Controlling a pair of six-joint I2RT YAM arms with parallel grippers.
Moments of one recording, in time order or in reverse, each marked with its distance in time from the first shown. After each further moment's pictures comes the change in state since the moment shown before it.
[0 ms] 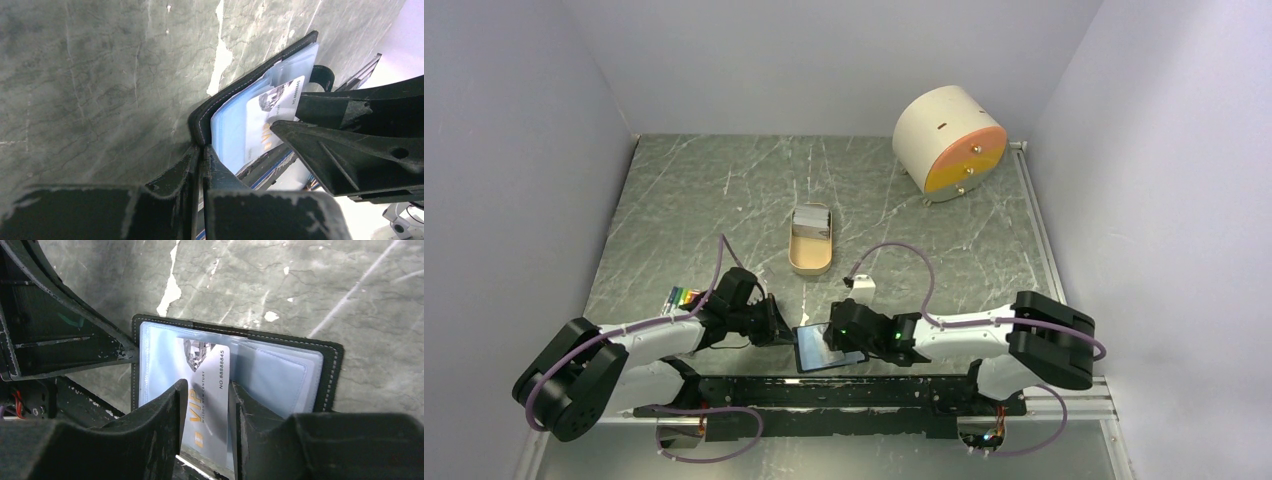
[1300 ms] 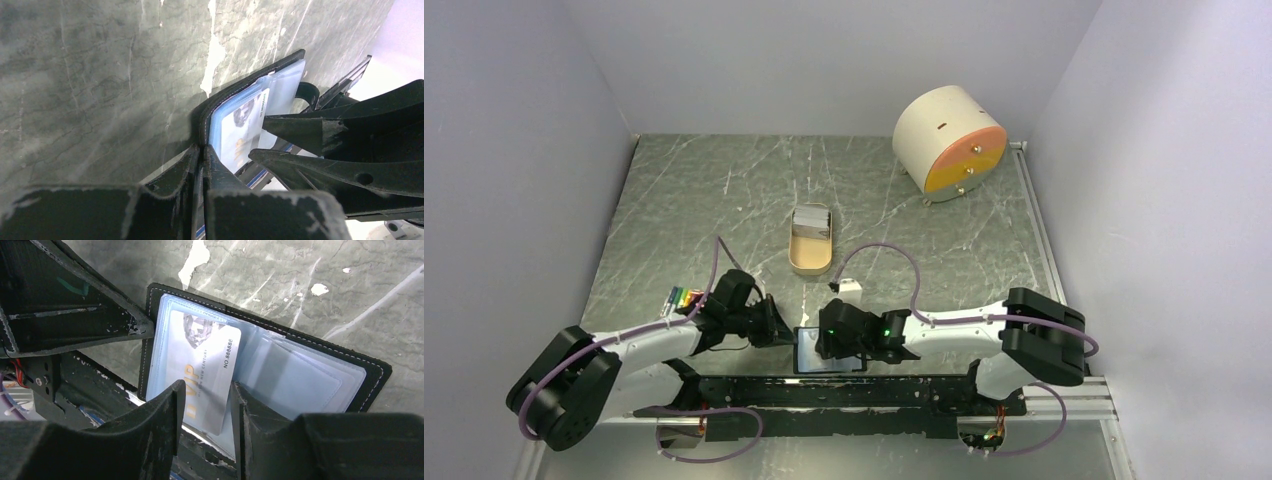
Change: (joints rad) left arm -0.005 -0.050 -0.018 0.003 -0.003 -0.036; right arm 0.032 0.062 0.113 -0.126 -0.103 -0.005
